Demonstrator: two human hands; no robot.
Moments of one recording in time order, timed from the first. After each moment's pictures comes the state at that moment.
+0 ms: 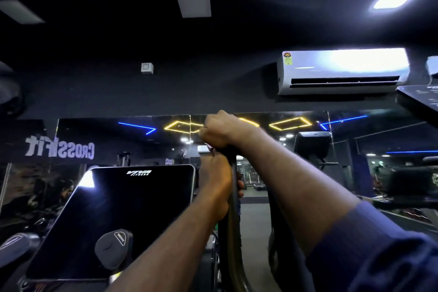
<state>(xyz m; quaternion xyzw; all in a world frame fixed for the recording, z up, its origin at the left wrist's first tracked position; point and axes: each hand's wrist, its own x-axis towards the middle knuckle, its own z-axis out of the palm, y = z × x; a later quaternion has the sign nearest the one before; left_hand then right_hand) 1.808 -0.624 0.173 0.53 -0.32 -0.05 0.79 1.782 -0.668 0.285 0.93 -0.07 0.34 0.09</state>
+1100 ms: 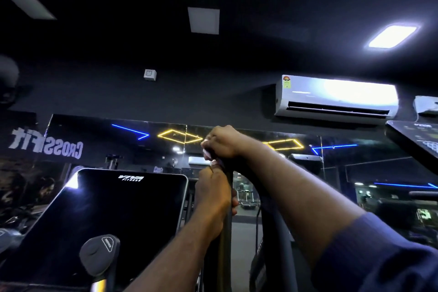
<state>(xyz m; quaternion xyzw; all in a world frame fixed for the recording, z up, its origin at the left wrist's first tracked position) 1.804 -0.623 0.164 0.51 -0.36 -0.01 0.78 1.794 -0.694 0.299 0.94 -0.03 0.31 0.10</state>
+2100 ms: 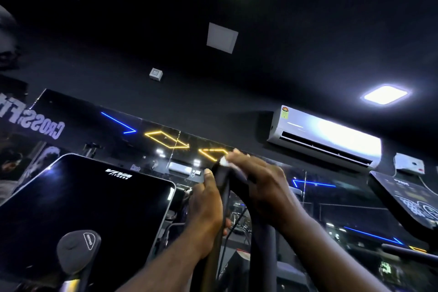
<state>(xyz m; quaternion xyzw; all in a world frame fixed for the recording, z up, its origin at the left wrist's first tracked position) 1.817 -0.632 0.158 0.45 -0.33 -0.05 0.83 1.712 -0.723 0.232 0.81 0.22 0.52 0.13</state>
